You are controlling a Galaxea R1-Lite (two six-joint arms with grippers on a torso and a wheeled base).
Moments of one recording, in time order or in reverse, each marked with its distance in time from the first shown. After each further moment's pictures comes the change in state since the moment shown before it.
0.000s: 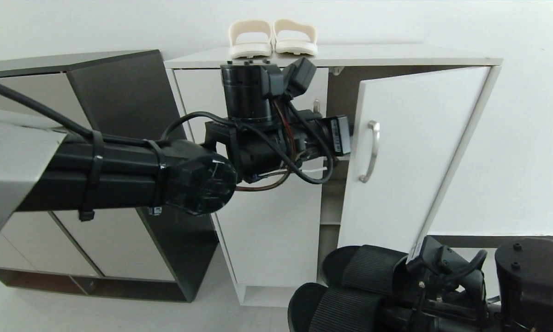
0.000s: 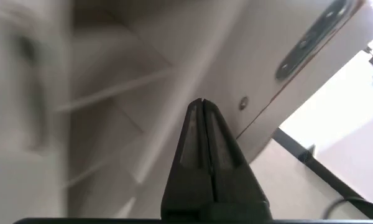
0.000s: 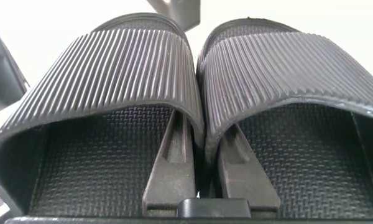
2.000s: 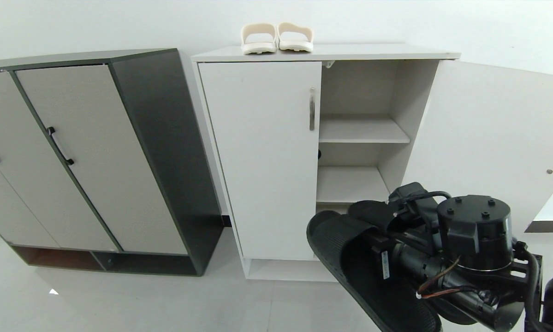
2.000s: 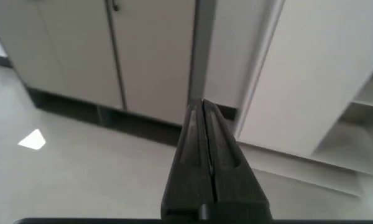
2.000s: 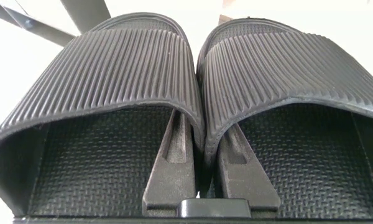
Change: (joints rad) left arm 0.726 -1.804 1.305 0.586 0.542 0.251; right arm -0.062 0.169 -0.227 0.001 -0.414 0.153
